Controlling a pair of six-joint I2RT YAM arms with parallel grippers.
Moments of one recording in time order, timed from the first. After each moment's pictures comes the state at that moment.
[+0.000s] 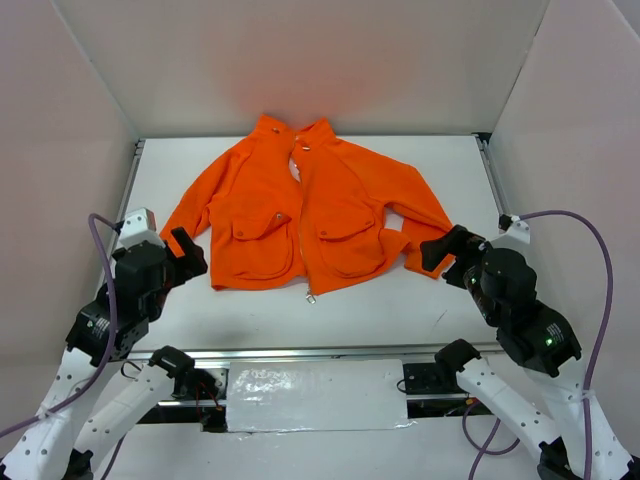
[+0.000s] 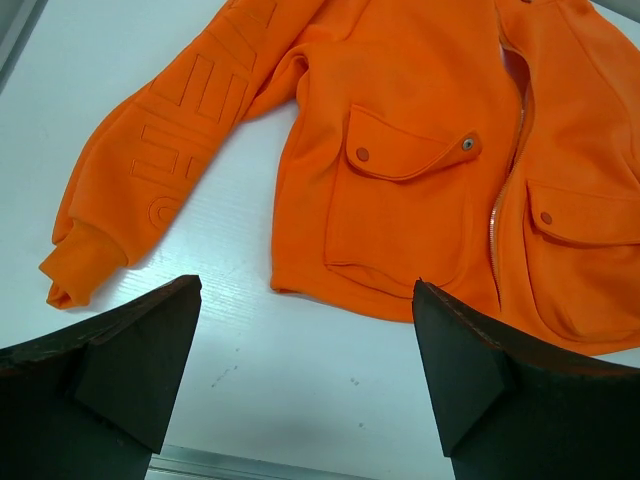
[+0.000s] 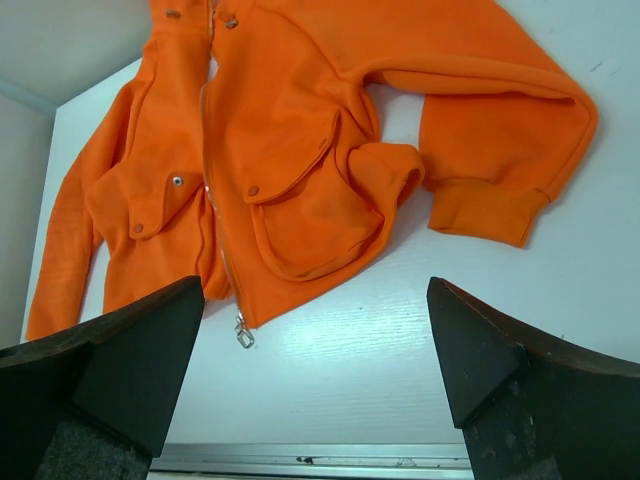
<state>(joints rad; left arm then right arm) -0.43 0.57 0.91 -0.85 -0.51 -0.56 0.50 0.51 0.99 -0.87 0.38 0.67</state>
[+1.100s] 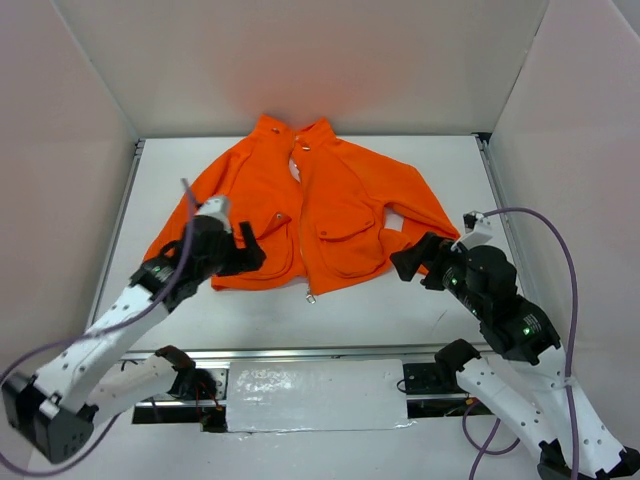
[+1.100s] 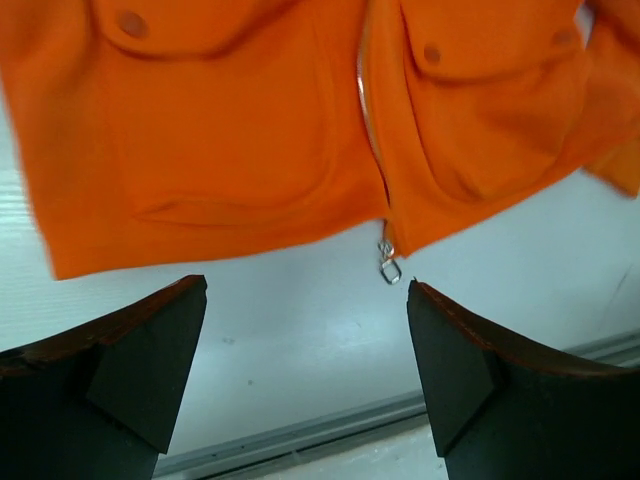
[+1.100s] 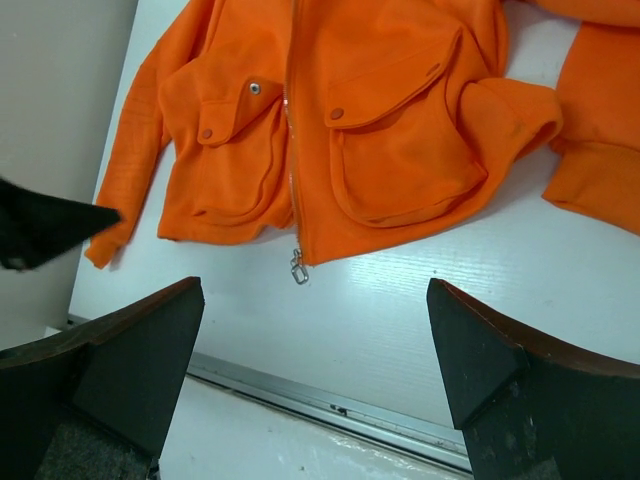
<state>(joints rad) -0.50 0.87 0.86 -0.62 -0.13 -0.61 0.50 0.52 0.86 -0.72 0.10 0.65</state>
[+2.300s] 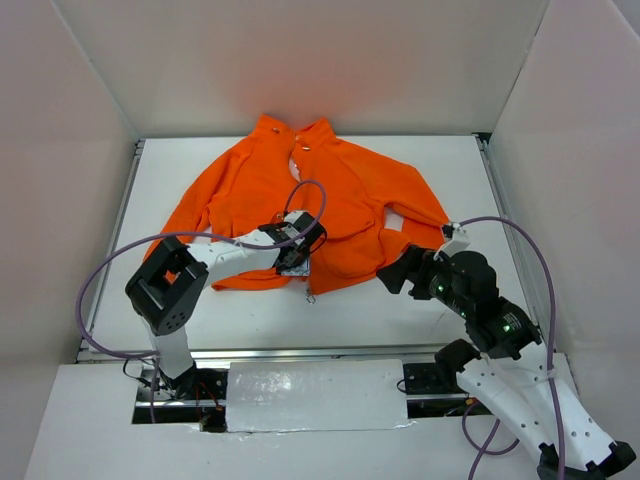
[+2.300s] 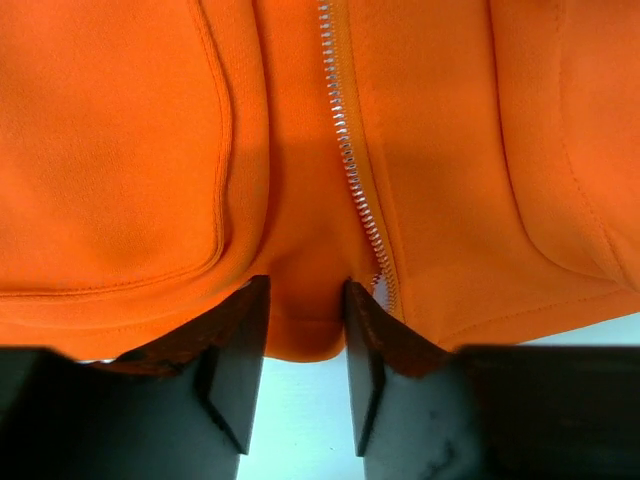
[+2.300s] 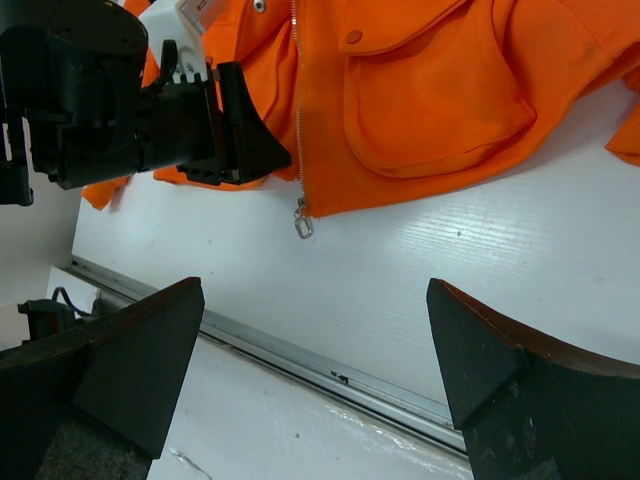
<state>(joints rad) -0.76 1.79 1.17 -0.56 -0.29 -0.72 0.50 0.49 0.69 -0.64 -0.05 0.66</state>
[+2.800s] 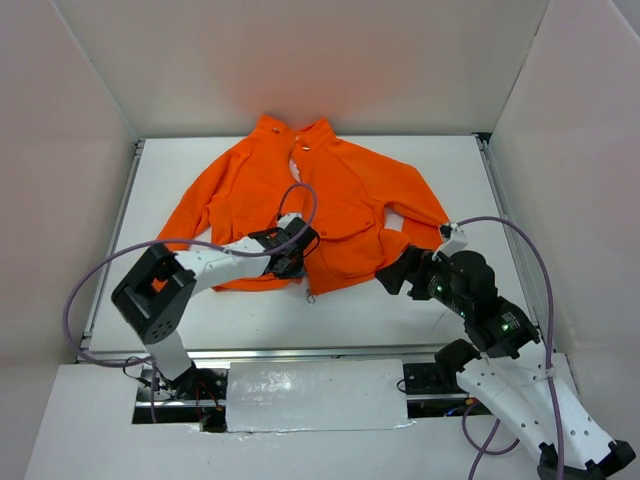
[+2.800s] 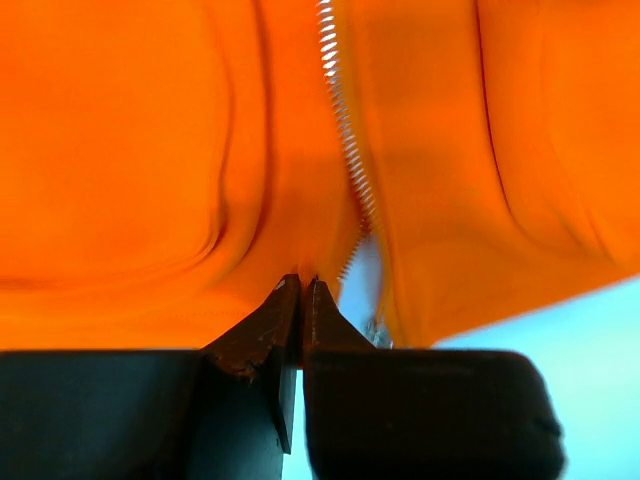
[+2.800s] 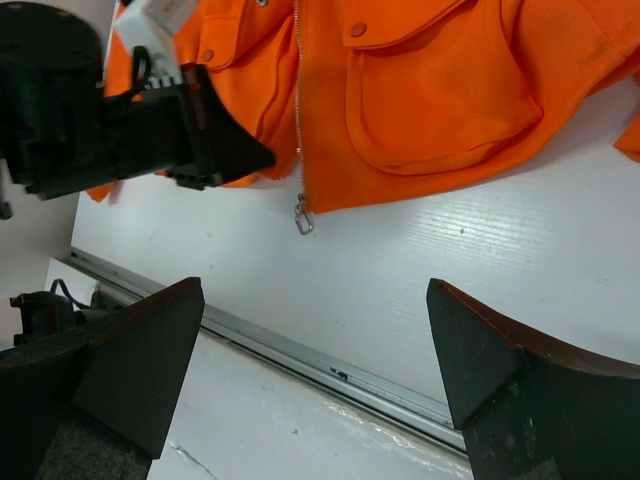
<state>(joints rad) -0.76 1.73 1.08 -0.46 -0.26 -0.75 0.50 0.49 0.68 -0.63 -0.07 0.65</state>
